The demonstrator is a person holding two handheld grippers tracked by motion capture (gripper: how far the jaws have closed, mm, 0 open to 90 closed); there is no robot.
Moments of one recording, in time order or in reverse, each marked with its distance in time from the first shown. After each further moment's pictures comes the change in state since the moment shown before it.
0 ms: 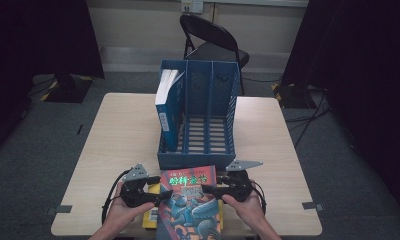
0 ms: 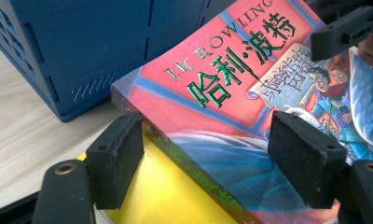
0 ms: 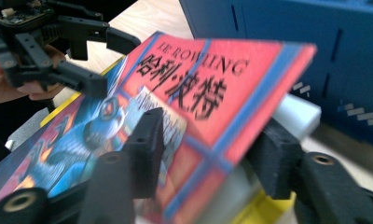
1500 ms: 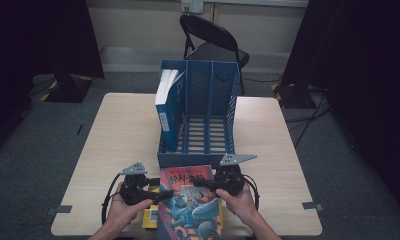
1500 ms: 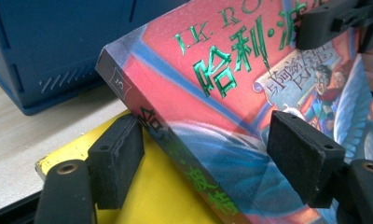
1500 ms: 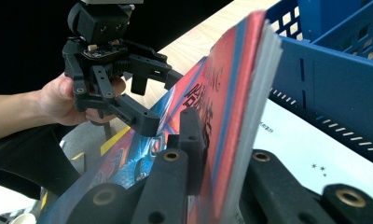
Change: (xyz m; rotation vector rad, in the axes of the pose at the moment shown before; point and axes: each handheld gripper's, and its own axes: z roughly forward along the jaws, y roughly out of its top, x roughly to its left) left arm 0.004 0.004 -0.001 0.000 -0.110 -0.115; right arm 0.012 0.023 0.008 -0.072 0.197 -0.030
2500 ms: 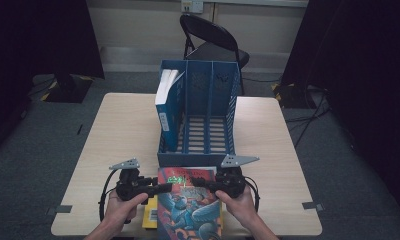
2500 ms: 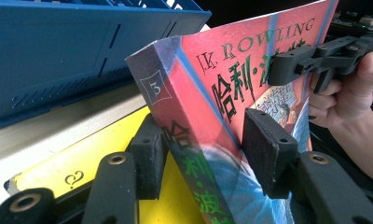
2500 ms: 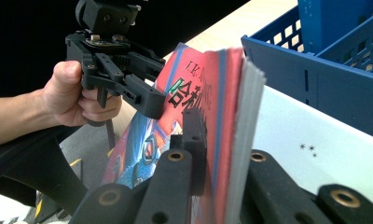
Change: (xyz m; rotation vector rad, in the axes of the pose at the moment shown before) left arm 0.004 0.010 -0.013 -0.079 -0.137 -0.102; right arm 0.012 0.002 -0.006 -0.032 -0.014 -0.011
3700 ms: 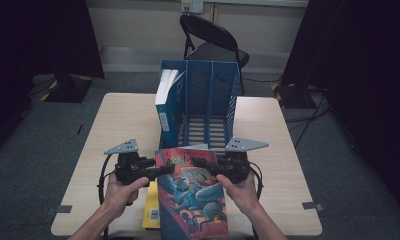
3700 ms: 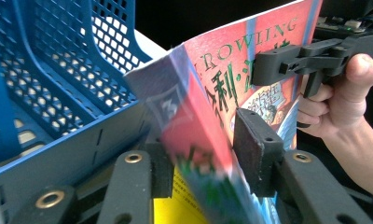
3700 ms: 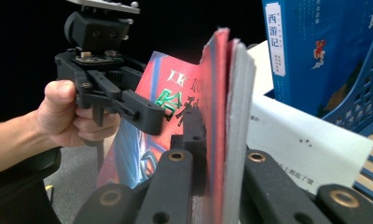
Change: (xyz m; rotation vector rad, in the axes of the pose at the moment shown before) left arm -0.026 0.056 -0.010 -0.094 -0.027 0.154; right arm 0.021 0.054 -0.019 -0.122 -0.070 -0.090
